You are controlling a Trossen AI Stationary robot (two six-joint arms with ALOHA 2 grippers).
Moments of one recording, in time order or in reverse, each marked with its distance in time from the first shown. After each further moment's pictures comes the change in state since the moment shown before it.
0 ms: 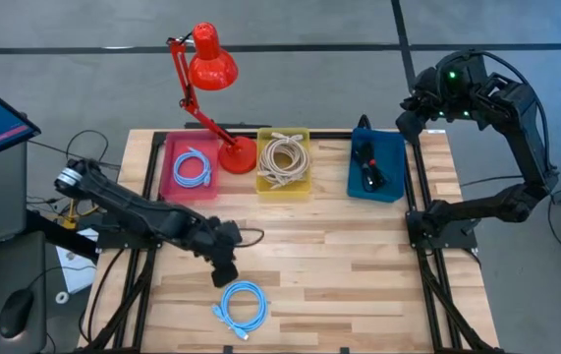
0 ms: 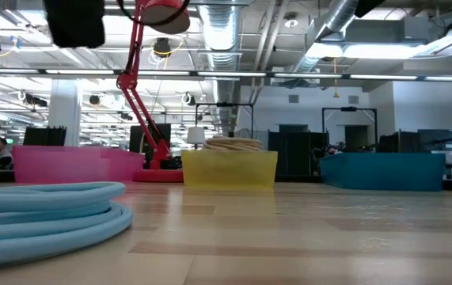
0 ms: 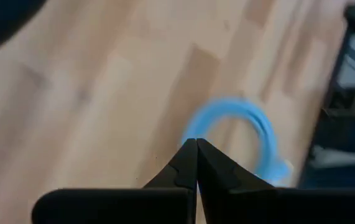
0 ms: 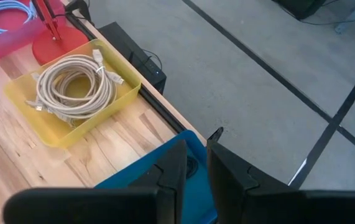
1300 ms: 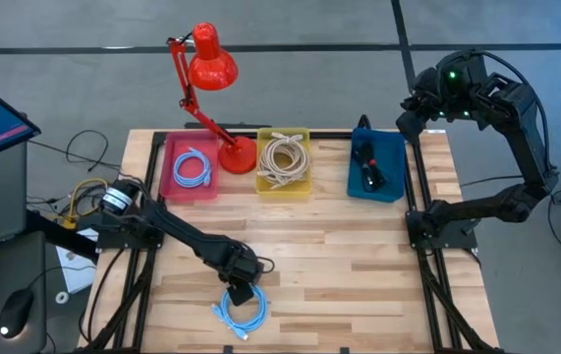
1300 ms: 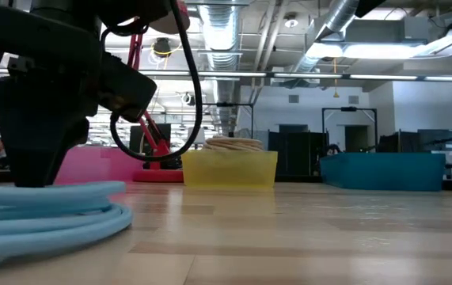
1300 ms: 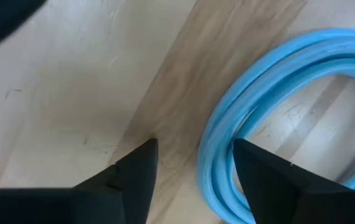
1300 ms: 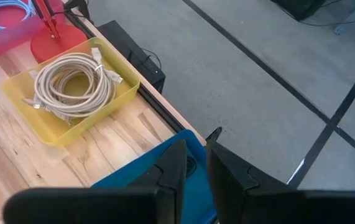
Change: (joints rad) left arm 0.000 0.456 -0.062 0.190 0.250 -0.106; right arm -0.001 0.000 0.000 -0.002 0.003 -0.011
